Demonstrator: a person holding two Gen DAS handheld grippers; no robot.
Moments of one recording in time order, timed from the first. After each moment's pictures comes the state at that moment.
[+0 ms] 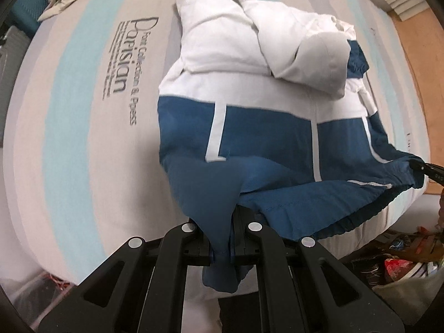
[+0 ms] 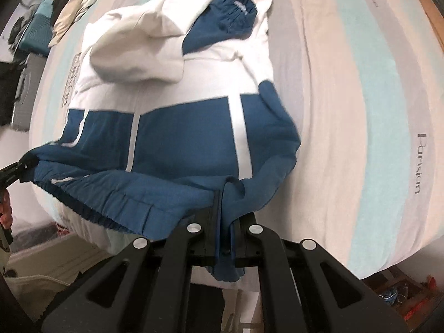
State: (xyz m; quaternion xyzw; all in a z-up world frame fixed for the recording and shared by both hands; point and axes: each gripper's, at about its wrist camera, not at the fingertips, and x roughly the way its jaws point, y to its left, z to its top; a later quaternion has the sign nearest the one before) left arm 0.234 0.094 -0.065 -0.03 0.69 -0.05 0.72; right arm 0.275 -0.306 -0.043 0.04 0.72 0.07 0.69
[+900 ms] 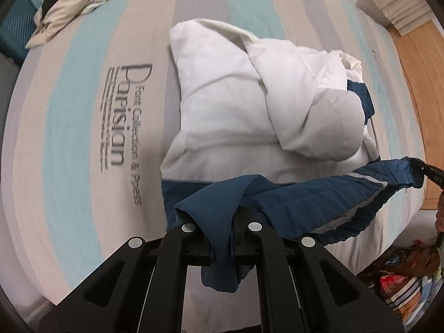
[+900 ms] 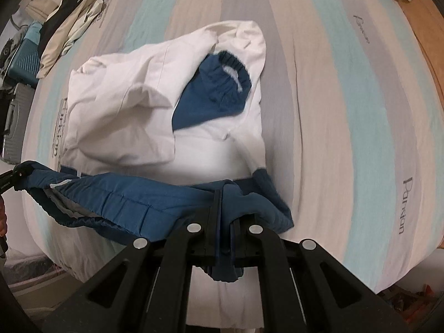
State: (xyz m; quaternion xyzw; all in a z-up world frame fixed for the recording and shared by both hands) left arm 0.348 0.103 -0.059 -0.02 0.67 -0.06 0.74; right arm 0.368 -0.297 -0.028 0.03 0.66 0.04 0.75
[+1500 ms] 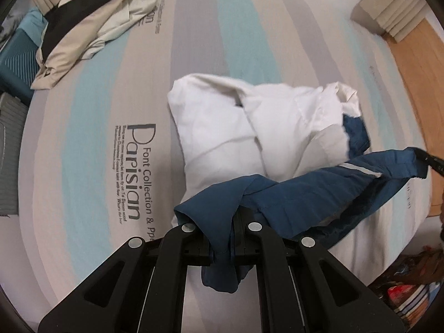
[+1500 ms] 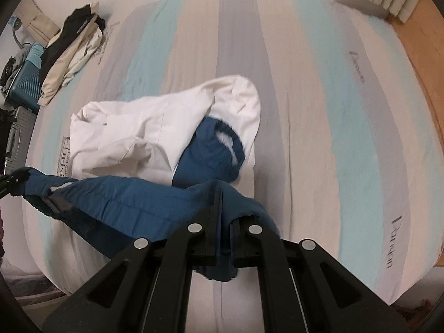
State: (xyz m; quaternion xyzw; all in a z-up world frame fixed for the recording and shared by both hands) left arm 0.402 0.090 -0.006 0.00 0.63 -0.06 0.78; right arm 0.426 -0.310 0.019 0.04 0.61 0.03 0.79
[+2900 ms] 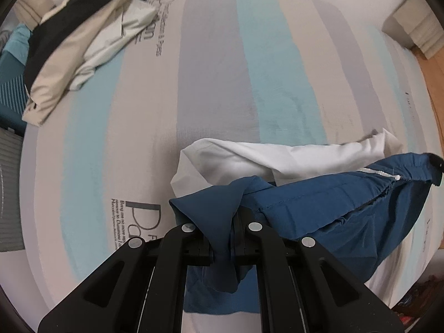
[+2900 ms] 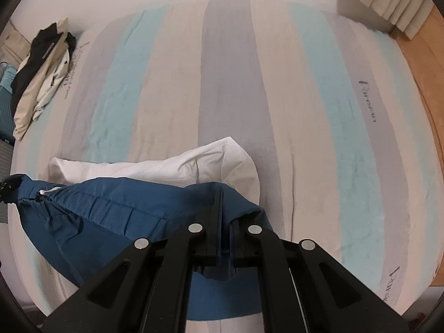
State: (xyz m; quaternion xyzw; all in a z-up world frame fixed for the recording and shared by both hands) left arm 0.575 0.089 -0.078 0.03 0.63 -0.02 0.77; right arm 0.592 -0.304 -0.052 0.03 0.61 -0.01 0.80
